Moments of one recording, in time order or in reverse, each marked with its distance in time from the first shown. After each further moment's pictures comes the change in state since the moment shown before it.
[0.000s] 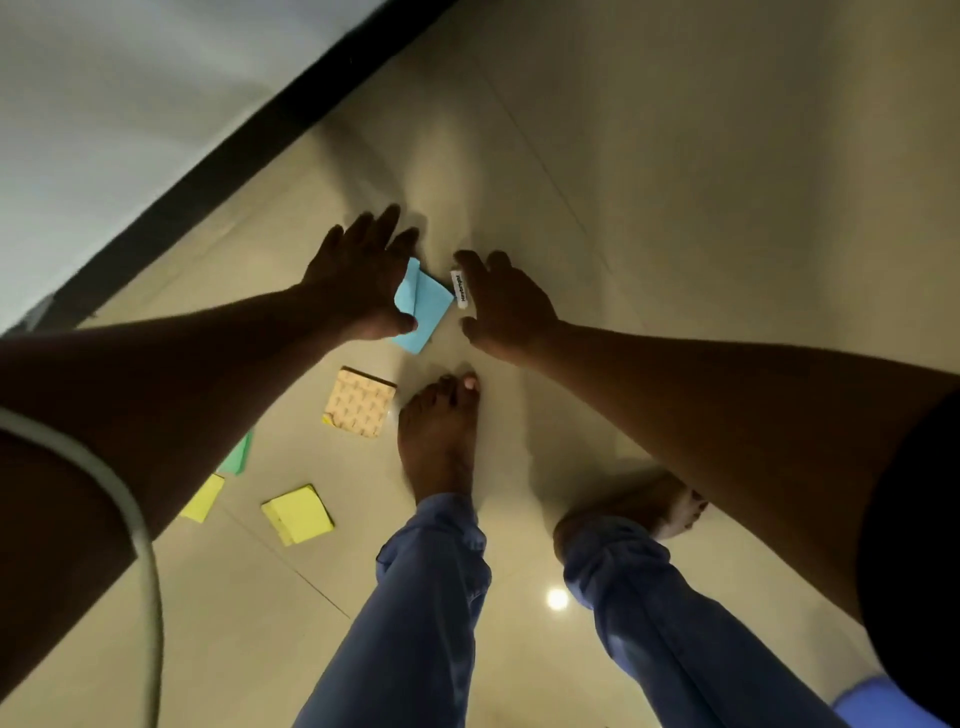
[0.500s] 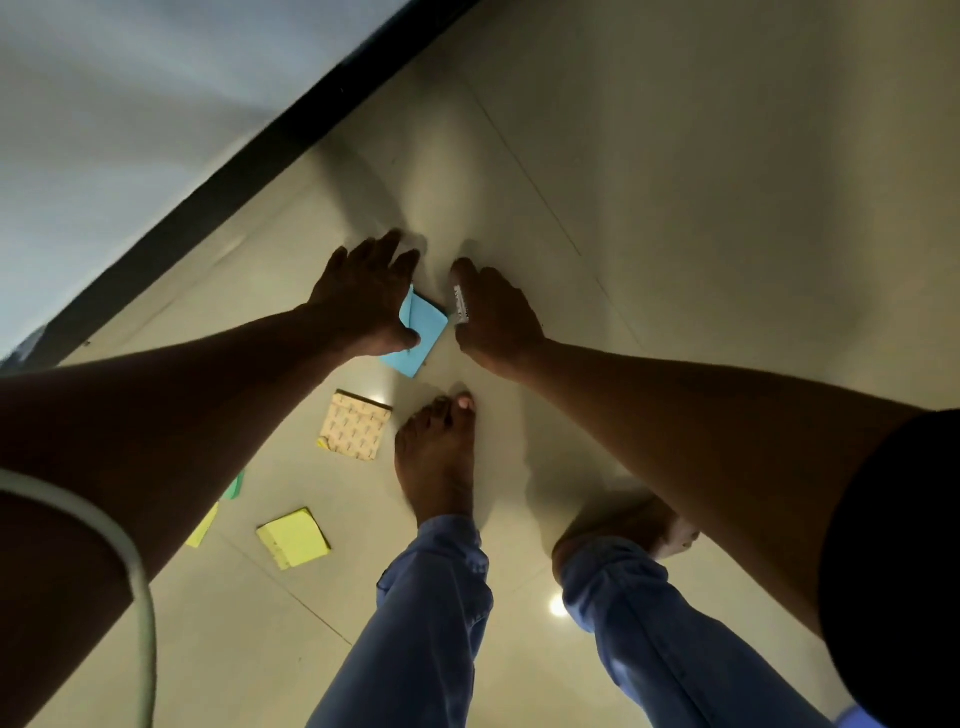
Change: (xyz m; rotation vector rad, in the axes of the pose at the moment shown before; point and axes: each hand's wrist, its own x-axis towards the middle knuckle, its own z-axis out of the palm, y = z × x) left_hand 0.015 0.003 -0.002 -0.046 -0.014 0.017; right_hand 0.019 0.000 0.006 0.125 0.063 0.021
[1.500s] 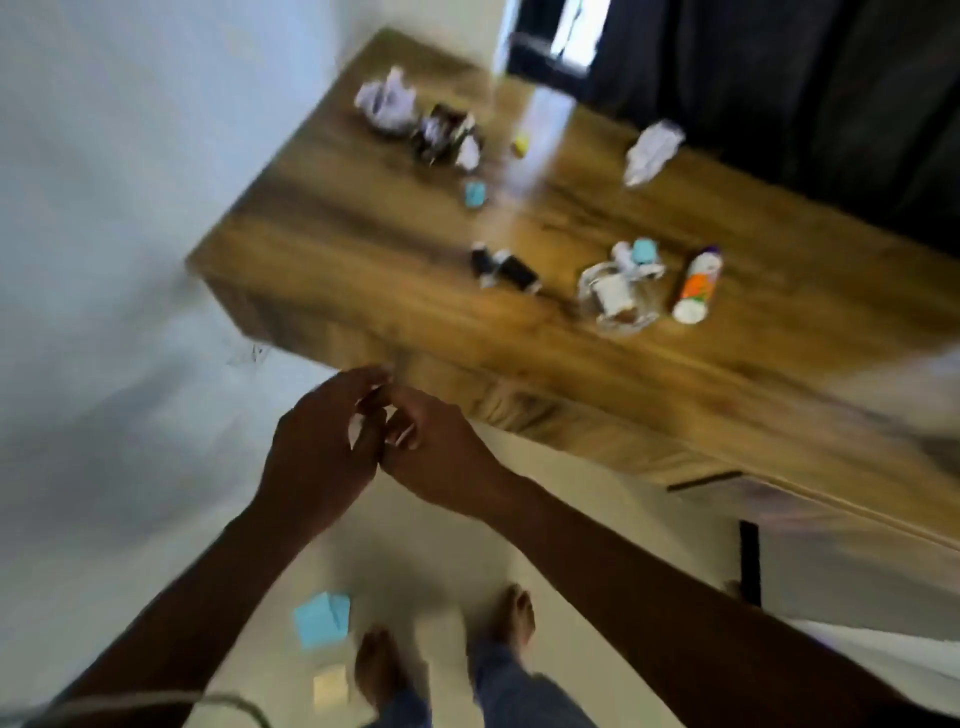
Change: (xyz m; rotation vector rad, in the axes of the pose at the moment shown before) left_hand -0.412 0.318 -0.557 -0.488 0.735 0.578; right_hand -0.496 -0.164 -0.585 0.689 0.716 -0.019
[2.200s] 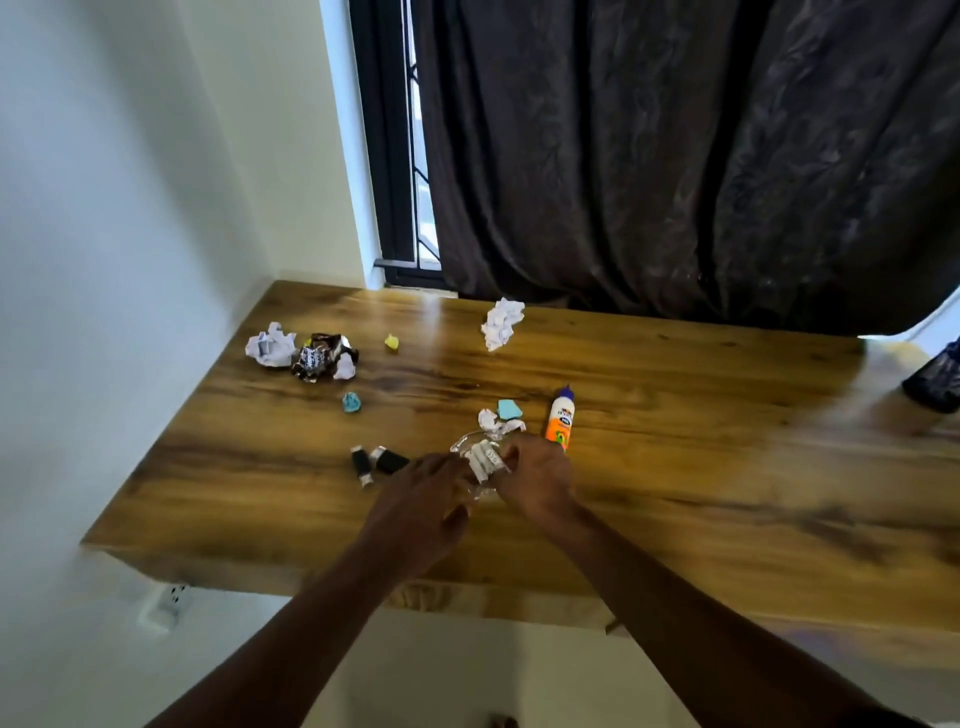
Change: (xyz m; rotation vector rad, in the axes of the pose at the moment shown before) left_hand 0.143 0.180 0.106 0.421 -0.384 0.403; right_hand 0.016 0.064 -0.252 -0.312 0.548 0.425
